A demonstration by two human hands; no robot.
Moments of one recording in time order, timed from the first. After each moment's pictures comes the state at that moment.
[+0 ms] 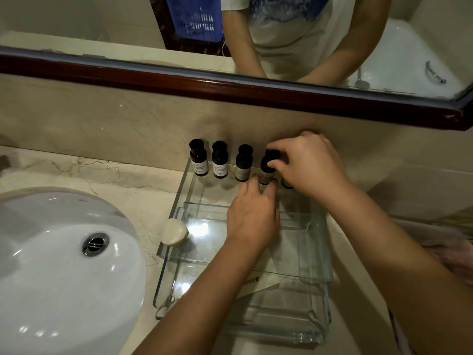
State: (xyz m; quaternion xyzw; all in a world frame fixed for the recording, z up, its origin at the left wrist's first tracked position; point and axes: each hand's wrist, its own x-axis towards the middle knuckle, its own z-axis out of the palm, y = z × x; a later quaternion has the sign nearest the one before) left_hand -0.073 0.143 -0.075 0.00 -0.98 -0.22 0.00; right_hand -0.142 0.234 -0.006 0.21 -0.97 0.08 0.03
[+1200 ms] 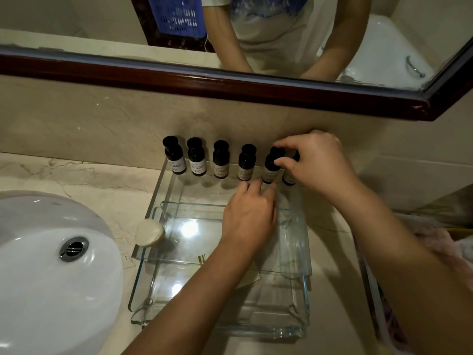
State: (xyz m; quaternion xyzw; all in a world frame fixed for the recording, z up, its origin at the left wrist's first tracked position) left_hand -0.078 0.167 -0.092 -0.07 -0.98 -0.18 0.07; right_hand -0.142 0.279 -0.008 0.17 -0.98 0.12 0.03
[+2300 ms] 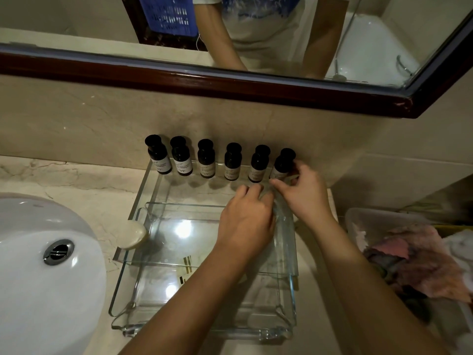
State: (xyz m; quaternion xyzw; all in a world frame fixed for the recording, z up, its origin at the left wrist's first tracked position) left_hand -0.073 0.182 -0.090 -0.10 -0.97 -0.19 0.07; right_hand -0.125 0.296 -0.073 -0.06 -0.93 0.37 -0.01
